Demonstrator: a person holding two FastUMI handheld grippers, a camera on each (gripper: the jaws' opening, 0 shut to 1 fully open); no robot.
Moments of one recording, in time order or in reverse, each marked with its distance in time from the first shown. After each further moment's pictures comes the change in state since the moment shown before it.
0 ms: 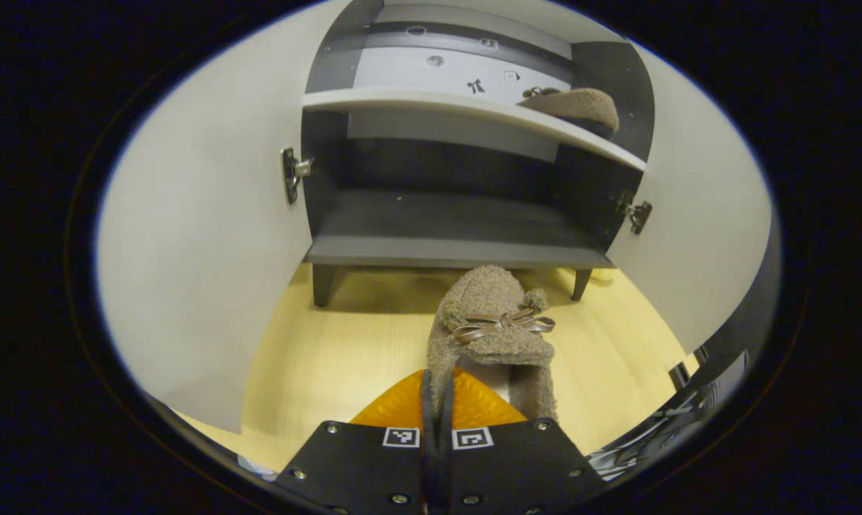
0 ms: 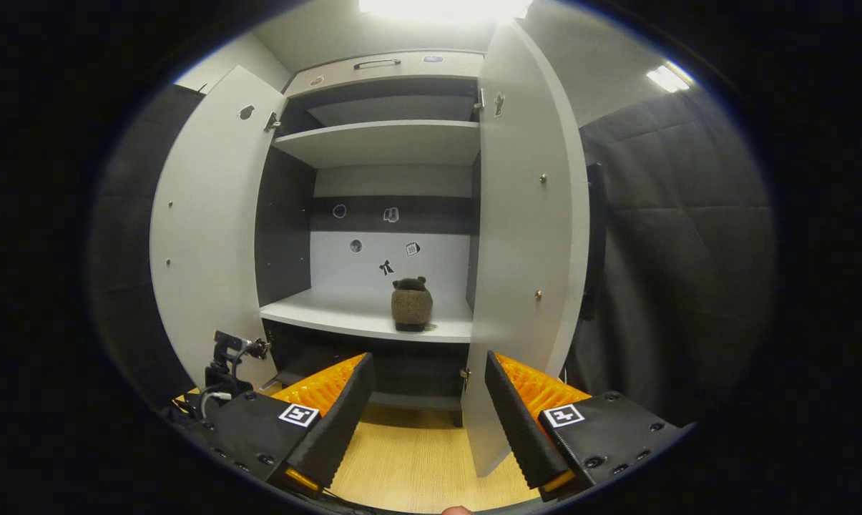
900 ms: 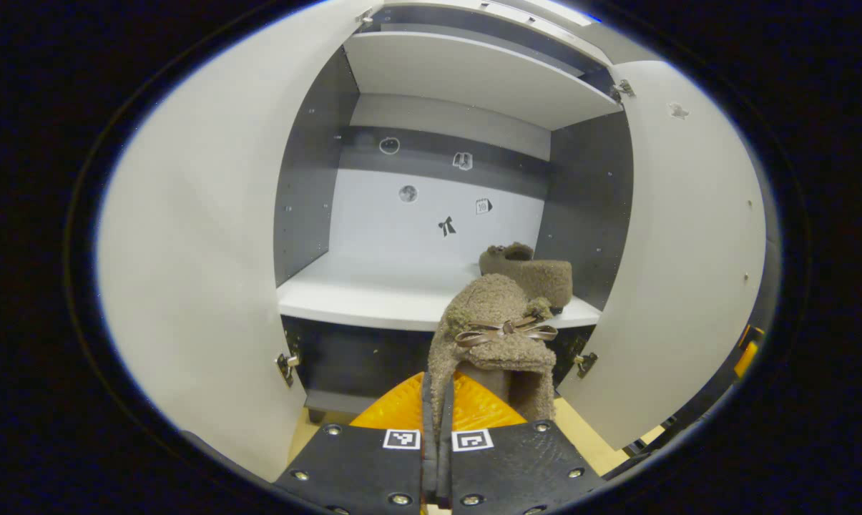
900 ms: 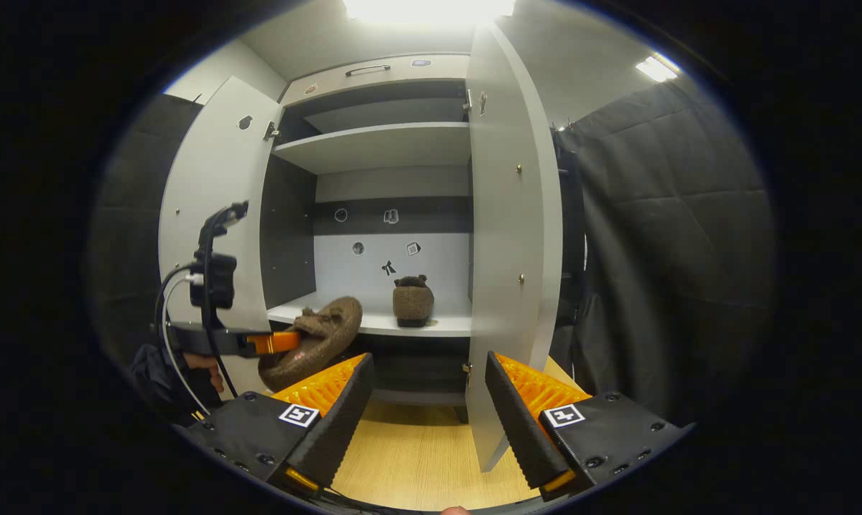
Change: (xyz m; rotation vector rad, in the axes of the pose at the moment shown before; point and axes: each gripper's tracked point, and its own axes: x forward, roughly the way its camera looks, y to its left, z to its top) left arm -0.046 -0.041 0.210 0.018 -0.390 -0.036; right arm -0.012 -0.002 -0.017 0.031 0.004 0.025
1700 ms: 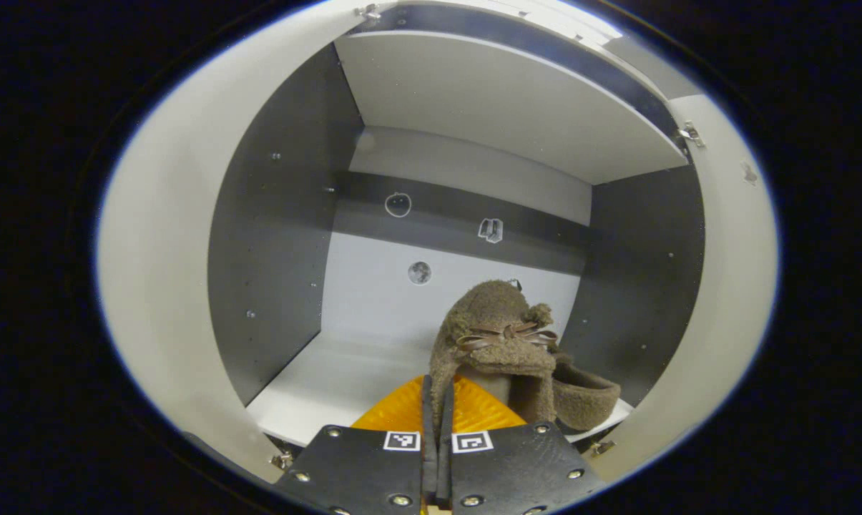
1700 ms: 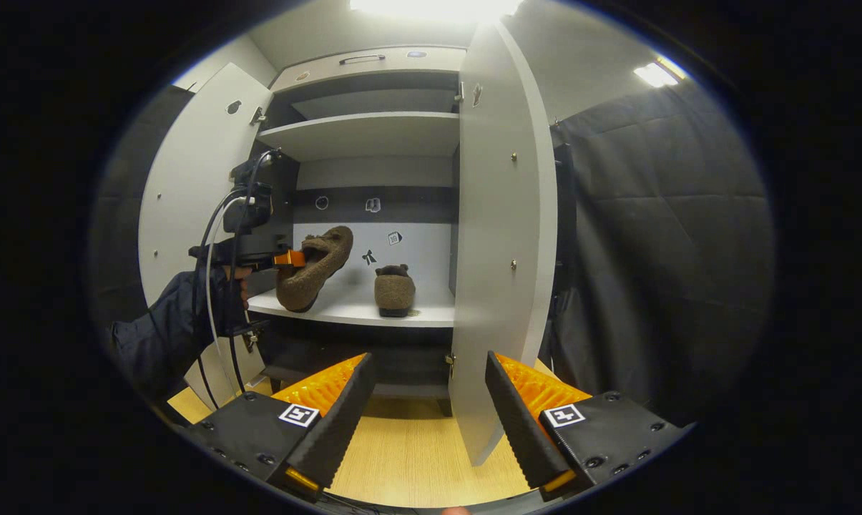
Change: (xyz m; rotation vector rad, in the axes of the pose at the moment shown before) left arm 0.117 0.031 0.123 -0.056 -0.157 0.033; right arm 0.005 -0.005 -0.007 -0.011 0.028 -0.111
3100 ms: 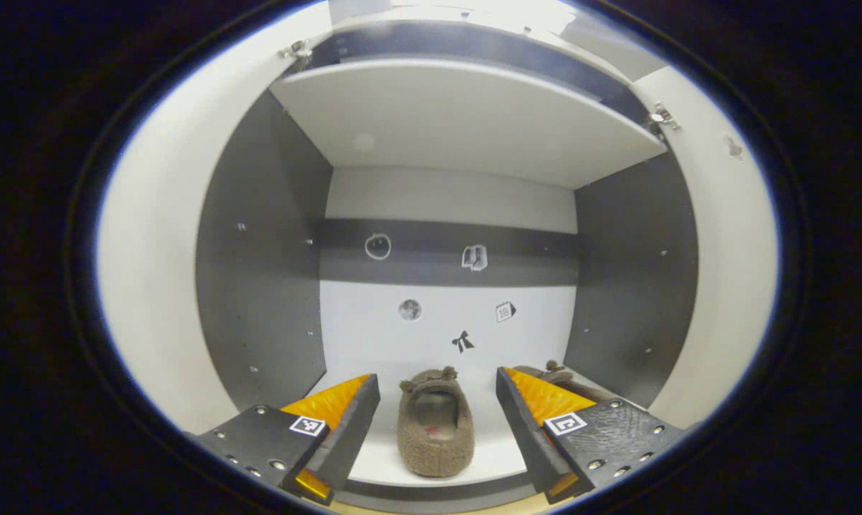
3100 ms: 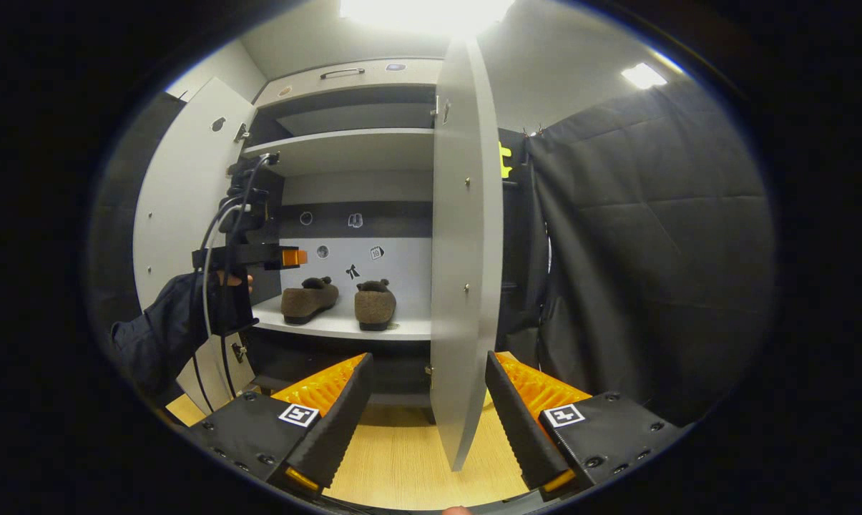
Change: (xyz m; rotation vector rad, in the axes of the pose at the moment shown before) left arm -0.043 -0.031 0.051 0.173 -0.124 0.005; right arm -0.015 -0.042 0.025 0.020 -0.057 -0.018
